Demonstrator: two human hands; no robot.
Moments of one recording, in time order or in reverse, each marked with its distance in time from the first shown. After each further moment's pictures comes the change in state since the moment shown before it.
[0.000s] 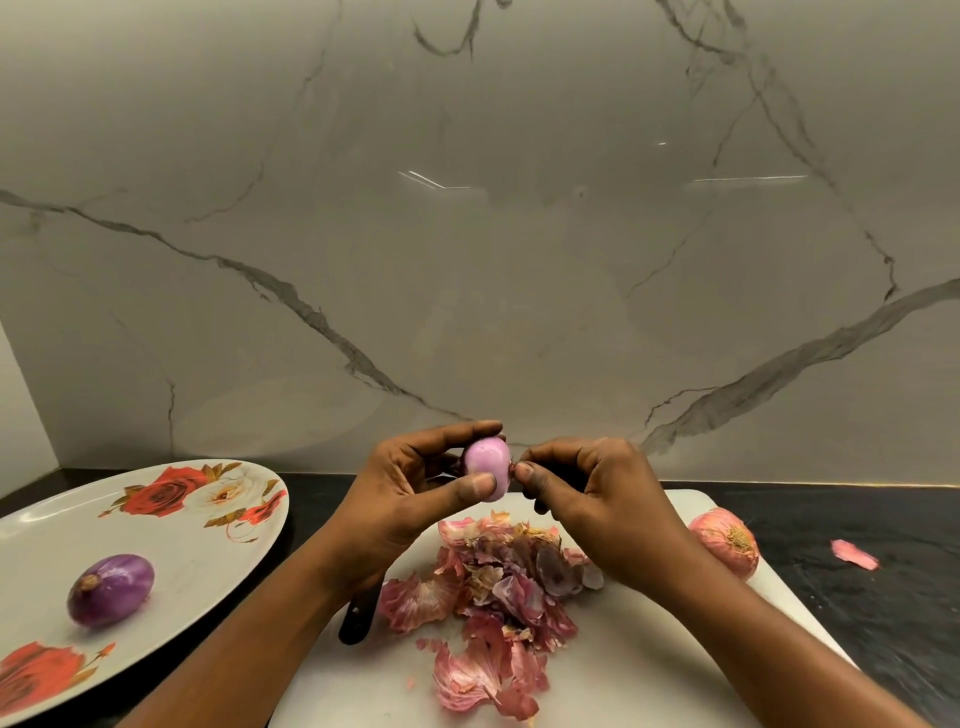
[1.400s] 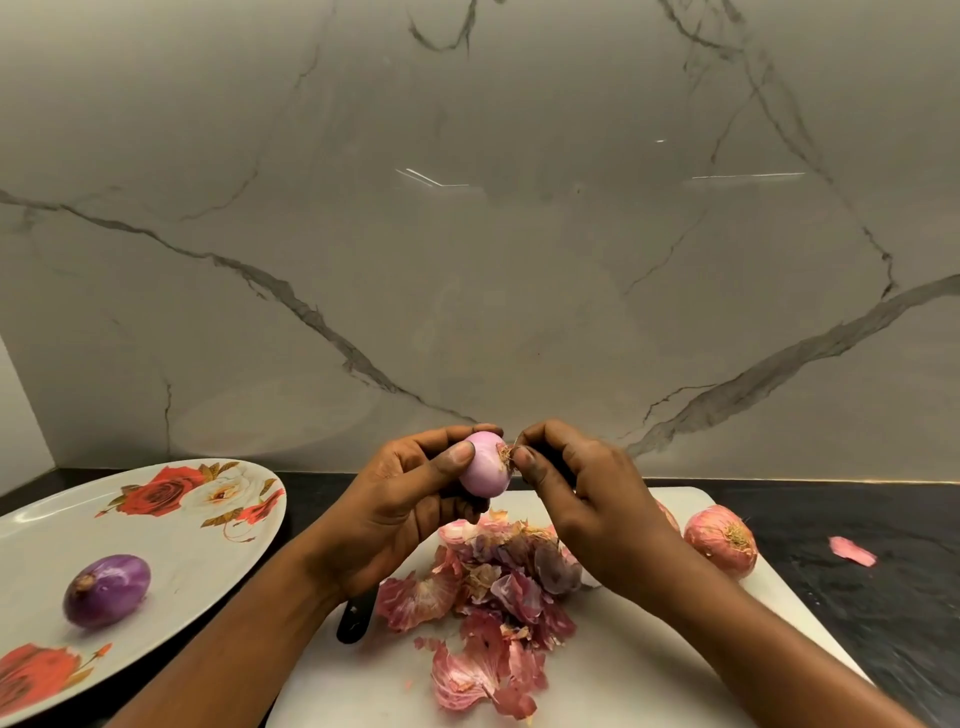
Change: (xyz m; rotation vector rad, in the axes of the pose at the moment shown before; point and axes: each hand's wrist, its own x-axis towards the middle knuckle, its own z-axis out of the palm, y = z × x) left_hand 0.003 0.000 -0.002 -0.309 -0.075 -0.184; right_hand -0.001 -0.004 0.006 -0.096 0.008 -0.137
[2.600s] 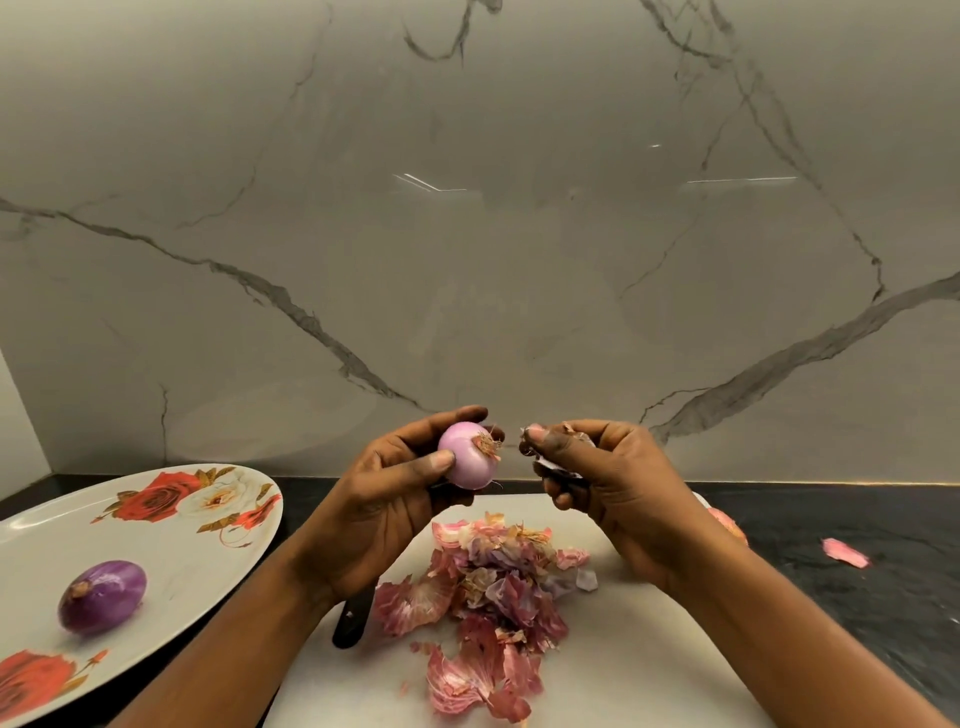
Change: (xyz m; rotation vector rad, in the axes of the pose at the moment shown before) left_hand -0.001 0.008 -0.003 -0.152 -0.077 0.064; right_hand 0.010 0.000 -0.021 0.820 0.028 0.491
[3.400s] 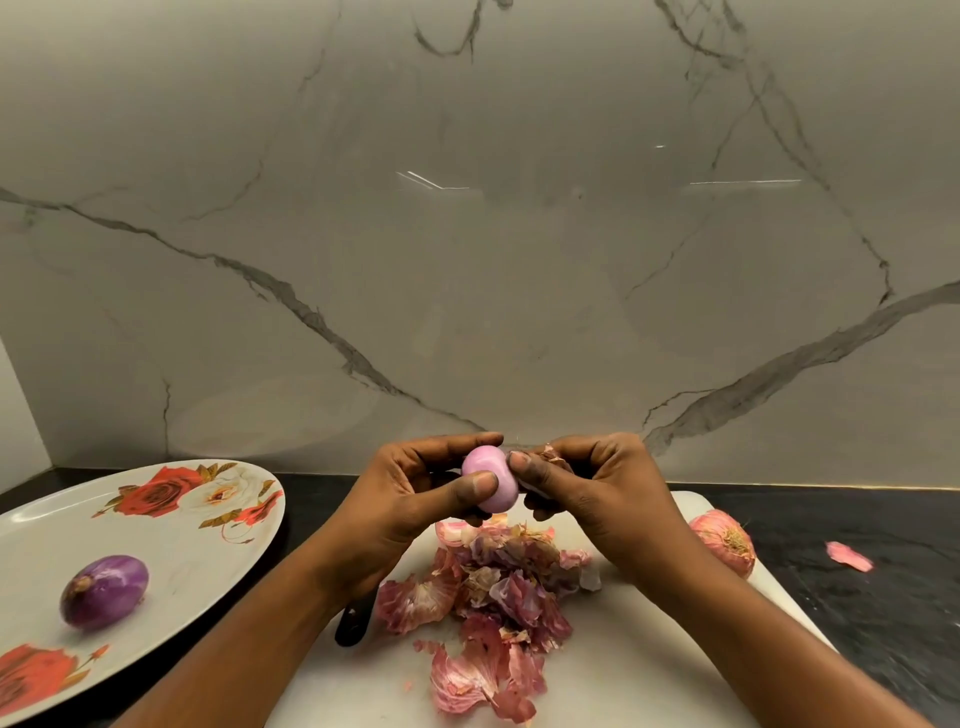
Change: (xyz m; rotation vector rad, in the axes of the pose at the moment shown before) left_hand -0.004 -0.007 0.008 0.382 0.115 0.000; right_hand -0.002 0.015 0.008 -0.355 0.006 -0.259
